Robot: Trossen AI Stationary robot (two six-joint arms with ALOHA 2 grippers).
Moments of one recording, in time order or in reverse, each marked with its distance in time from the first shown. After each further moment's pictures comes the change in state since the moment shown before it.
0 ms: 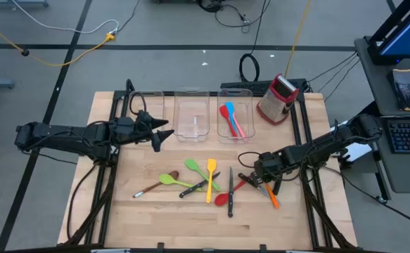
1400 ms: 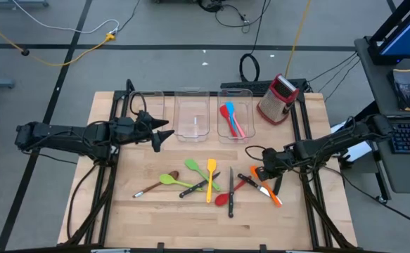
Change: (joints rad) left arm -0.001 0.001 0.000 0.000 0.005 0.000; right arm -0.003 -0.276 -0.002 -0.010 -0.066 -0.053
